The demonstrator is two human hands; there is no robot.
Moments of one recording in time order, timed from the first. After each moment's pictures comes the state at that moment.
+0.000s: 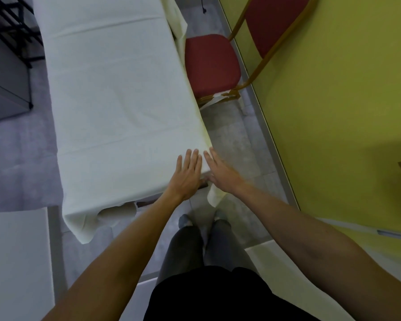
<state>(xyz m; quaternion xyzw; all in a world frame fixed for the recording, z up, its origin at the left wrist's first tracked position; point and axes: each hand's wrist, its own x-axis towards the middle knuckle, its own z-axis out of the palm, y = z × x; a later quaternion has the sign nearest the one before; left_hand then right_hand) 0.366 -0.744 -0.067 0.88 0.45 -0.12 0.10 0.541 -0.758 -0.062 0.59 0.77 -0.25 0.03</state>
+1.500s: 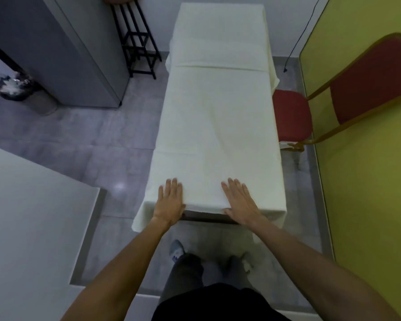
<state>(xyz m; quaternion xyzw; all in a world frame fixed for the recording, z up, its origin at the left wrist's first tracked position) 0.108 -0.796 -0.038 0.71 0.67 -0.15 0.16 0.372 -0.746 -0.034 0.49 0.84 -0.20 0.11</state>
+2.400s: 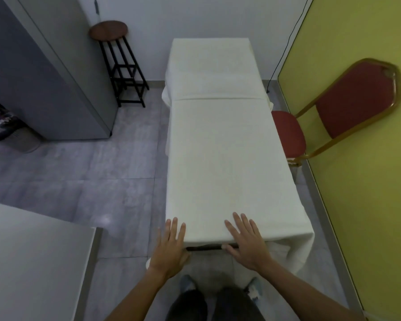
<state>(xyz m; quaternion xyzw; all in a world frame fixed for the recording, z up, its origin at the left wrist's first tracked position) 0.005 -0.824 -0.062 0.77 0.61 -0.07 0.16 0.298 -0.788 -0.055 0.55 0.82 -0.16 0.07</state>
